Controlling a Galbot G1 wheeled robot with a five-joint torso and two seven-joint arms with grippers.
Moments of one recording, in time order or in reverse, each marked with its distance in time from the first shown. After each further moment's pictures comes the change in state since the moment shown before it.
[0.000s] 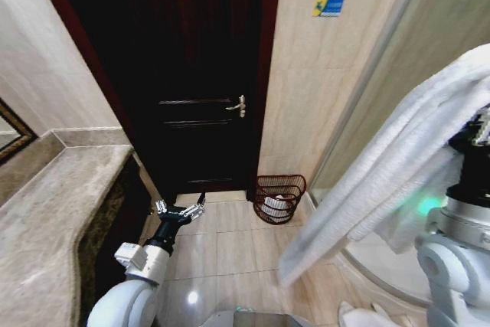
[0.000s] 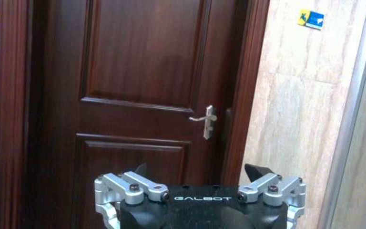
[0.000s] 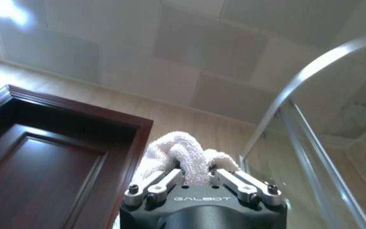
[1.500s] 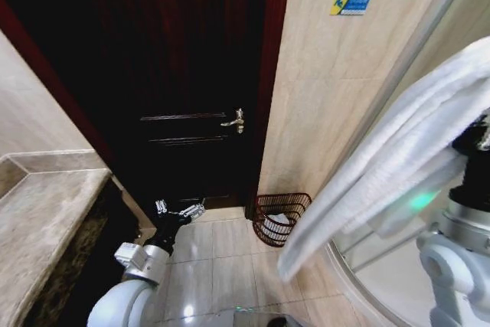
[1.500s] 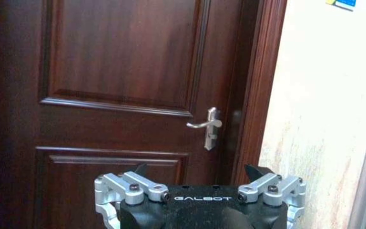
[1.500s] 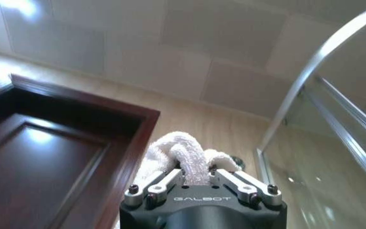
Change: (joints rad) left arm 0.000 -0.001 0.000 0.000 0.000 0.000 0.000; right arm 0.064 -0.053 0.014 -0.034 0.052 0.047 -0.055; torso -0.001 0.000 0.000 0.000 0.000
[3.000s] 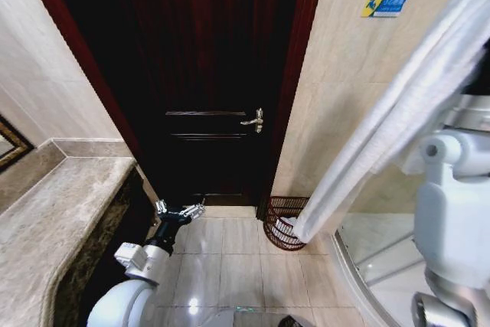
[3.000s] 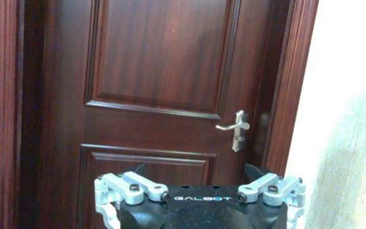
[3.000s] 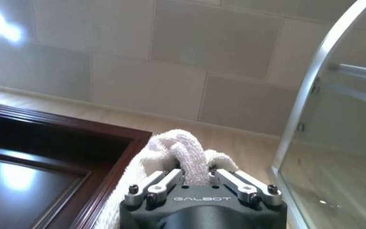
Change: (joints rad) left arm 0.000 0.000 0.000 0.000 0.000 0.000 0.000; right arm 0.761 -0.095 -0.274 -0.588 -0.043 0.074 -0.055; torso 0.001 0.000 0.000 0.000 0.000
